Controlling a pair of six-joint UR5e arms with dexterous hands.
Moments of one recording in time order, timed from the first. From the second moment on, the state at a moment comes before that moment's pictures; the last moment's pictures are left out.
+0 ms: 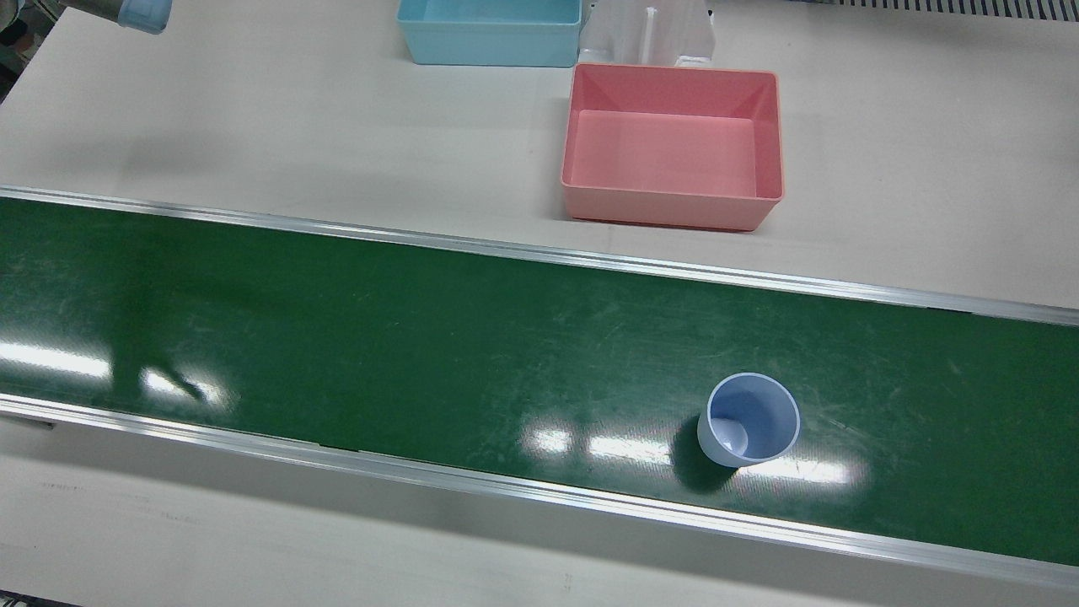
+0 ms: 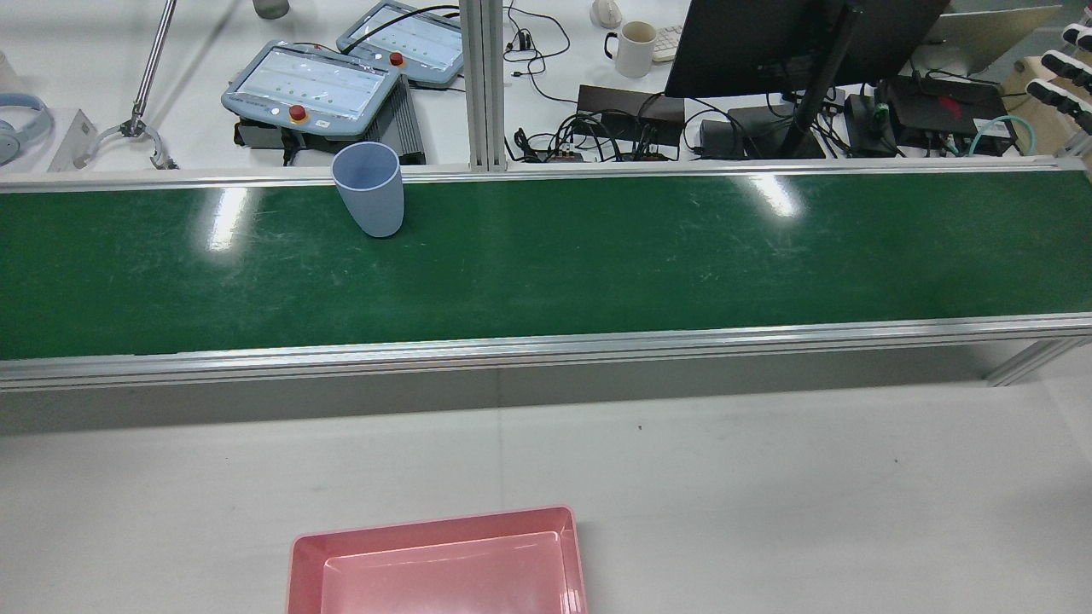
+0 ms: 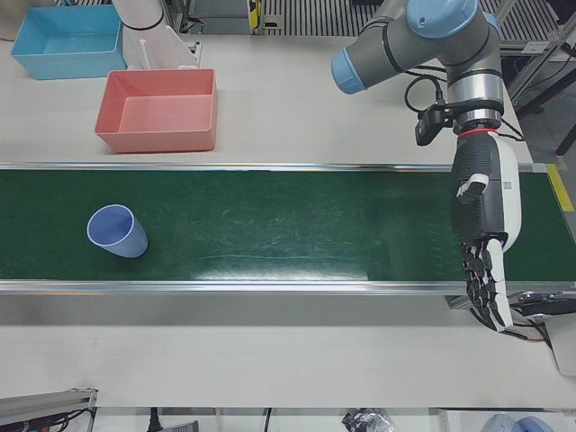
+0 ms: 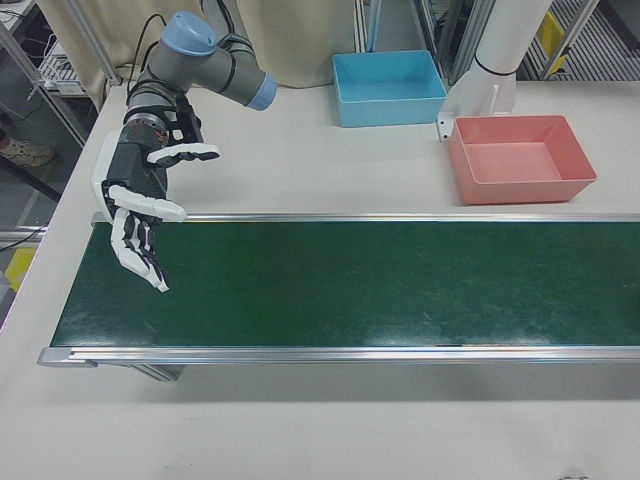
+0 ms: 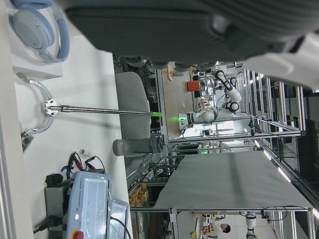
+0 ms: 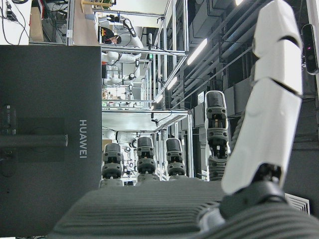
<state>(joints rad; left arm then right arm) -1.42 -1.85 -1.73 0.58 1.61 0.10 1.30 -1.67 1.85 -3.07 -1.28 -0.03</state>
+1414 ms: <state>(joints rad) -1.42 -1.85 -1.73 0.58 1.61 0.10 1.31 -1.67 1.84 -3.07 -1.28 -0.03</state>
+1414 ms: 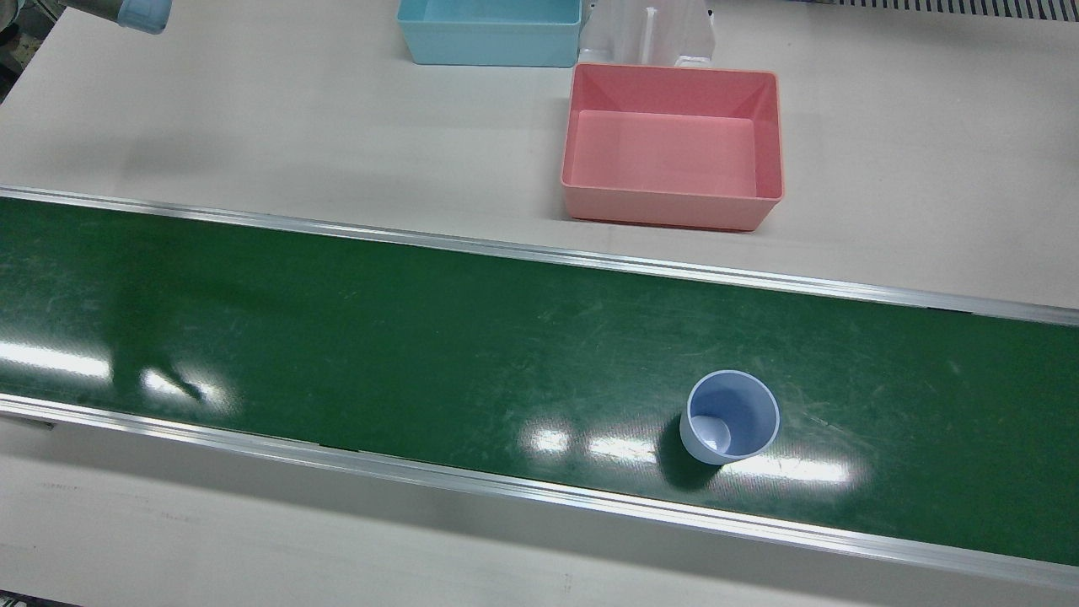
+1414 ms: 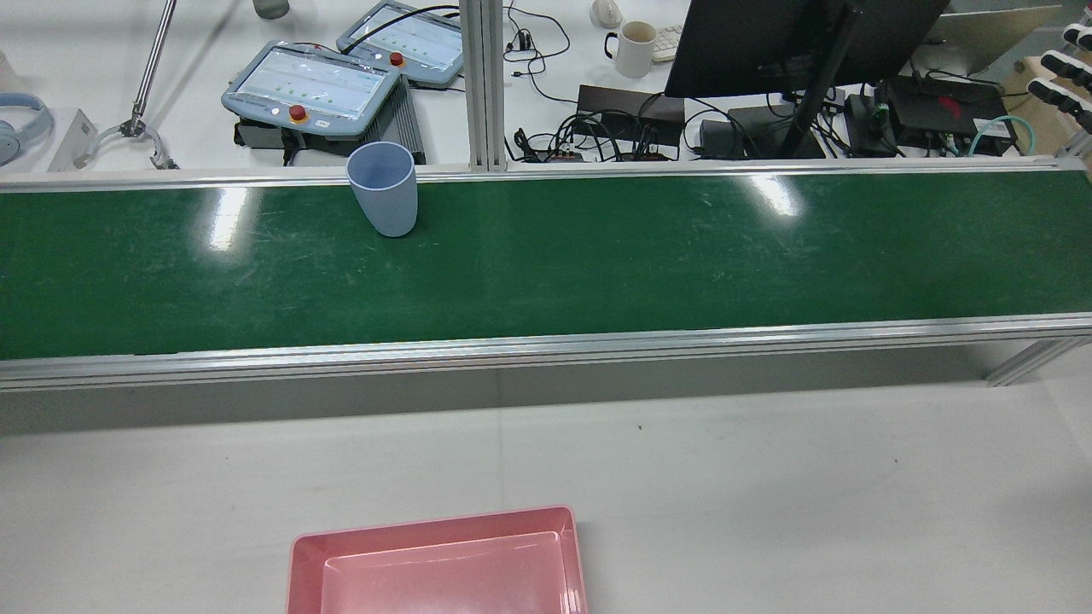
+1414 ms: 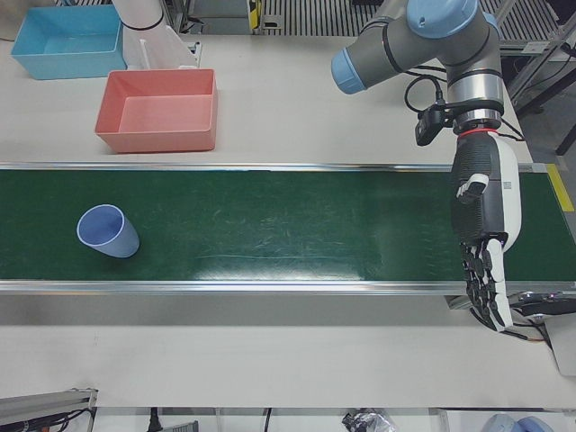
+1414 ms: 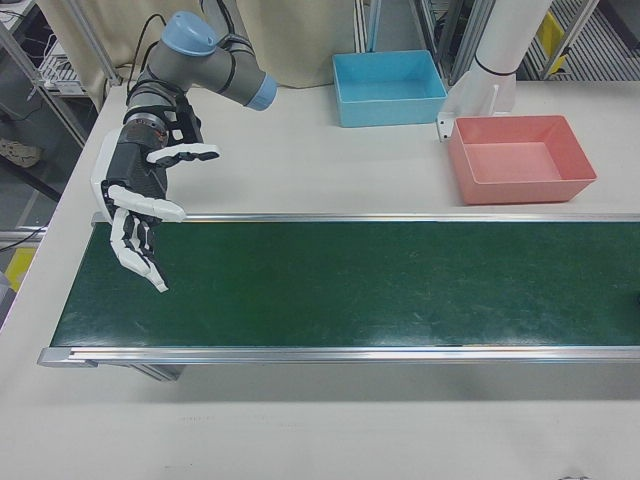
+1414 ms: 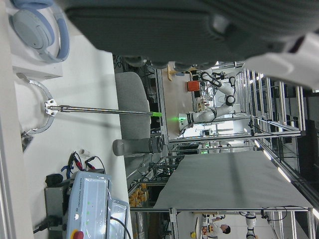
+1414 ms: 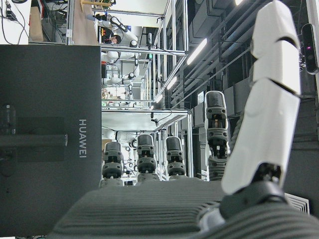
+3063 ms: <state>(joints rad) -1.42 -1.85 -1.73 0.58 1.61 0.10 1.31 -1.67 1.86 -3.07 -1.27 -0.03</state>
